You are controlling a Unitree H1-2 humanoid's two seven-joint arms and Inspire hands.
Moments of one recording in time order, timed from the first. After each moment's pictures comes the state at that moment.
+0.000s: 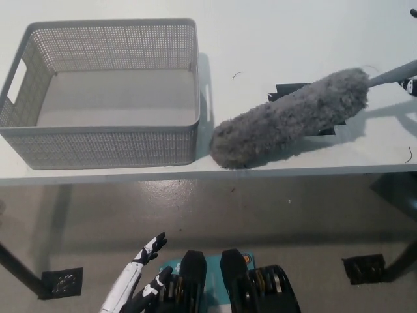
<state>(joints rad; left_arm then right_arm) 0.01 0.17 -0.14 0.25 0.26 -0.40 -0.05 -0.84 -0.56 0.27 0.78 -0.51 -0.22 -0.20</state>
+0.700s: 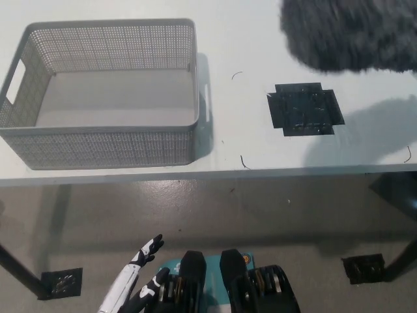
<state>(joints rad) 0.02 0.17 -0.12 0.26 0.26 -0.40 -0.05 -0.86 -0.59 0.12 0.47 -0.29 0.17 0.18</state>
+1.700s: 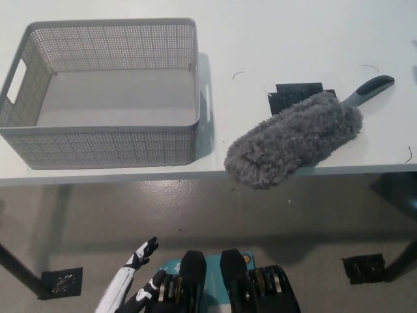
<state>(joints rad) 0.04 0.17 -0.11 0.25 0.26 -0.40 -0.05 -1.41 -0.58 0.55 0.99 -0.50 0.33 0.41</state>
